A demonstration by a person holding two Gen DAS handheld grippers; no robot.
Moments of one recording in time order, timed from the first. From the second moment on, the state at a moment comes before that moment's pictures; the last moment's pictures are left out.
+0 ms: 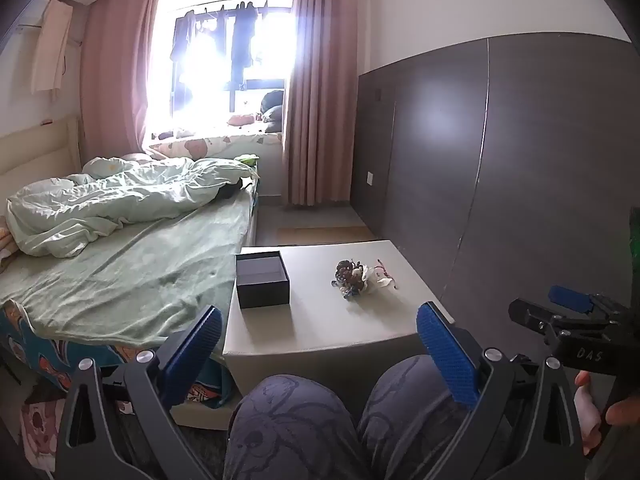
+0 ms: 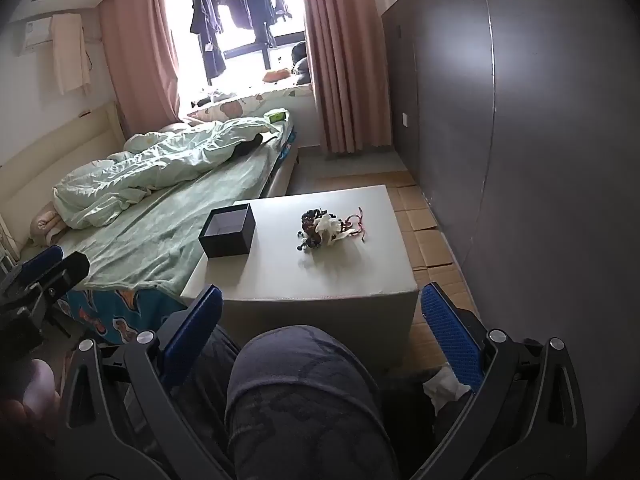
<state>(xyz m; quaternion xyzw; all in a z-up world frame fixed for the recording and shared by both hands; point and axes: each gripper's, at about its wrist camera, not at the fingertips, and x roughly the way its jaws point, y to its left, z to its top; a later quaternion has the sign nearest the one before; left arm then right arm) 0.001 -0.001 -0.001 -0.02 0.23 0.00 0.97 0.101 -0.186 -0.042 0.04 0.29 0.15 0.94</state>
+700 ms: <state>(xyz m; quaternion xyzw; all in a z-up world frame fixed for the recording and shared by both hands) 0.003 0.000 -0.006 -0.04 0.22 -0.01 0.97 0.103 -0.195 -0.039 0.04 0.29 0.13 0.95</state>
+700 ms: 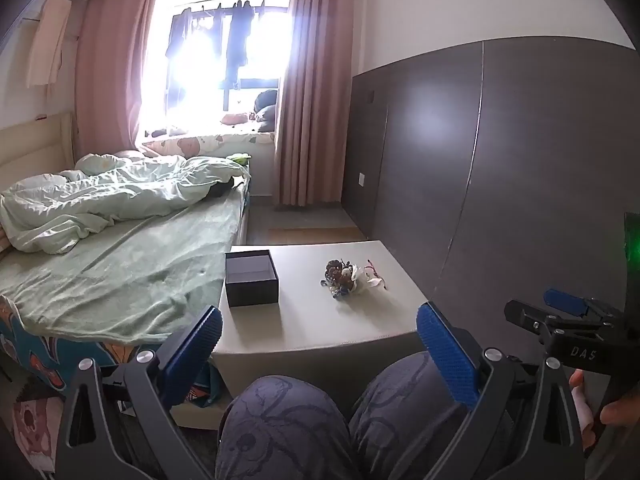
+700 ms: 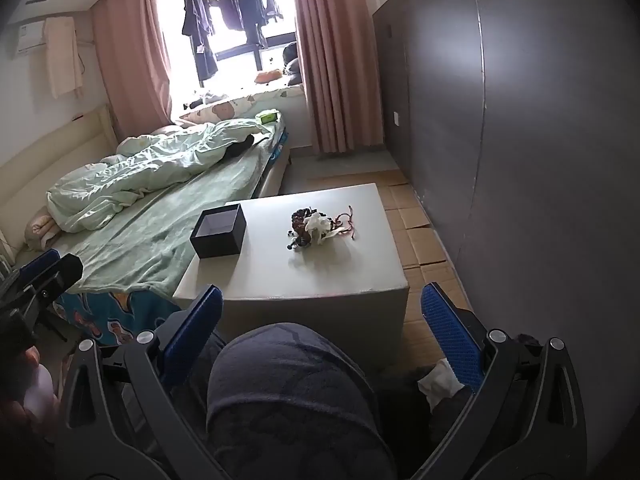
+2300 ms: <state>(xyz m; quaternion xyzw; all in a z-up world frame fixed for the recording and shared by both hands) 0.006 -0.001 -0.007 -0.04 0.24 -0.04 0.97 0.101 -0.188 -0.045 0.02 0.28 0.11 0.95</state>
